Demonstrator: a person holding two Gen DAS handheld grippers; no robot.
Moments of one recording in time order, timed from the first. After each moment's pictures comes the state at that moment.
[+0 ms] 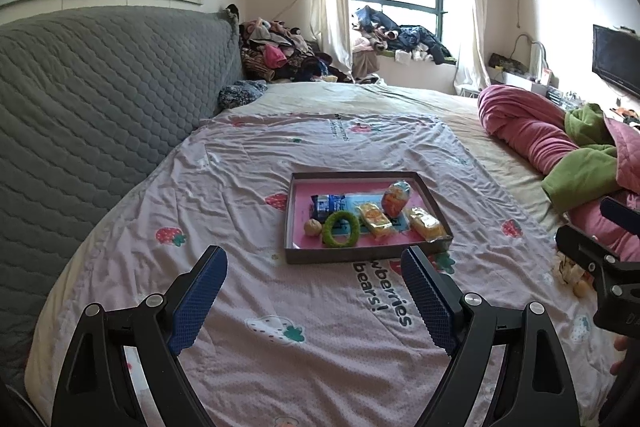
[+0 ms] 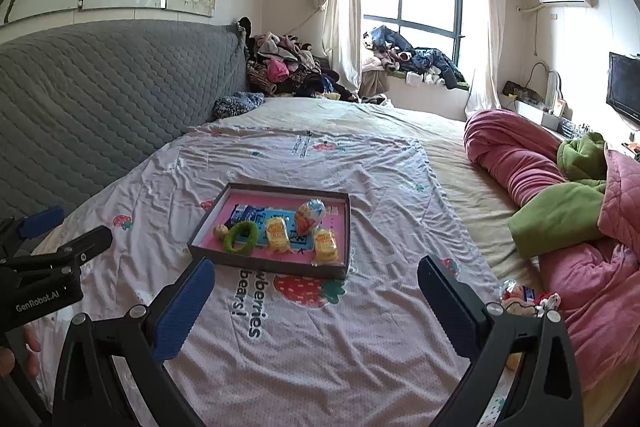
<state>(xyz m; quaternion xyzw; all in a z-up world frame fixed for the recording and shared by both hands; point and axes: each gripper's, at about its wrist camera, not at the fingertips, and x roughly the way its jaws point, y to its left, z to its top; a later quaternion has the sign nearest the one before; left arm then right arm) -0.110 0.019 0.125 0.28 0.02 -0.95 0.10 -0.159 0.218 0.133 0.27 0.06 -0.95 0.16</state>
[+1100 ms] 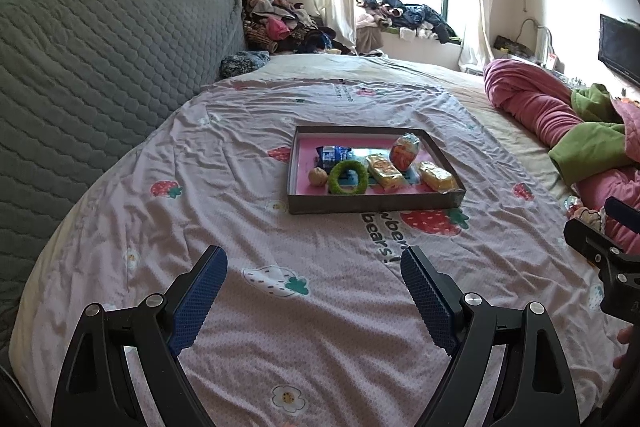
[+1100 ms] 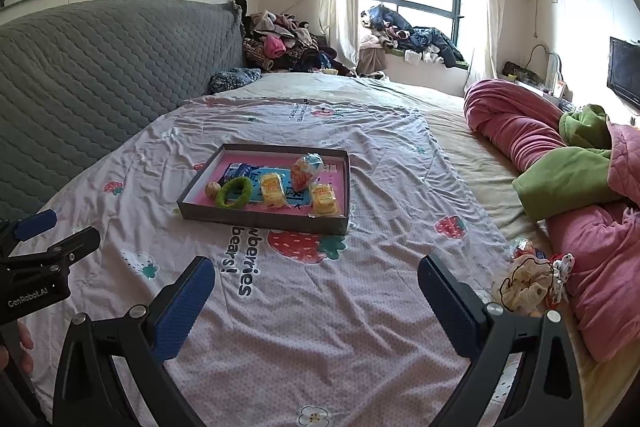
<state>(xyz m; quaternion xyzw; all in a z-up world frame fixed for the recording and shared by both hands) -0.098 0.015 0.063 0.32 0.03 -0.94 0.11 -0.152 0.224 0.075 0.30 0.06 -0.94 0.15</state>
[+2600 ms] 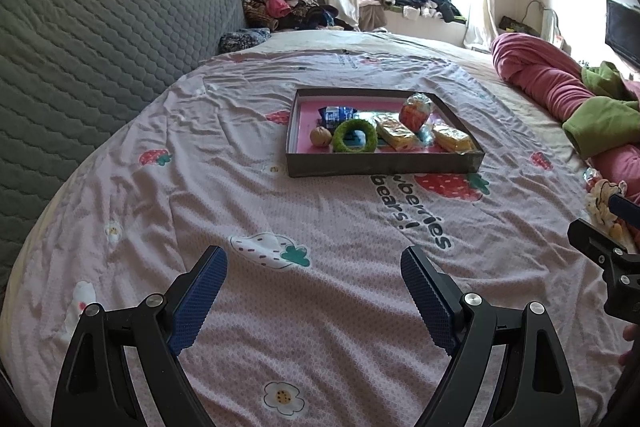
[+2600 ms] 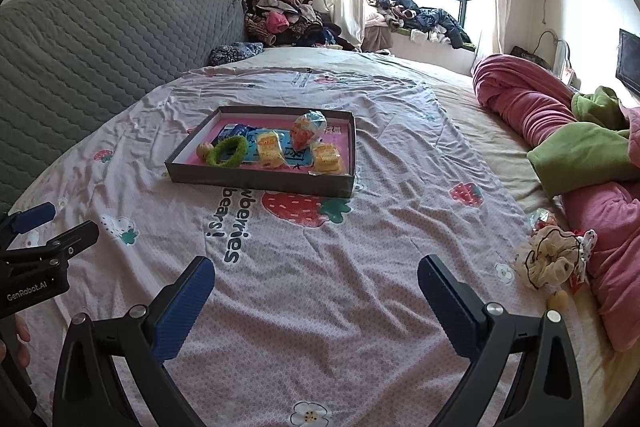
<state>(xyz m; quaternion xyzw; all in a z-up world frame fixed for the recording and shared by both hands) -0.116 0.014 0.006 0.35 0.03 -0.93 0.11 -0.170 0.223 0.018 0.33 0.07 -0.93 0.16</state>
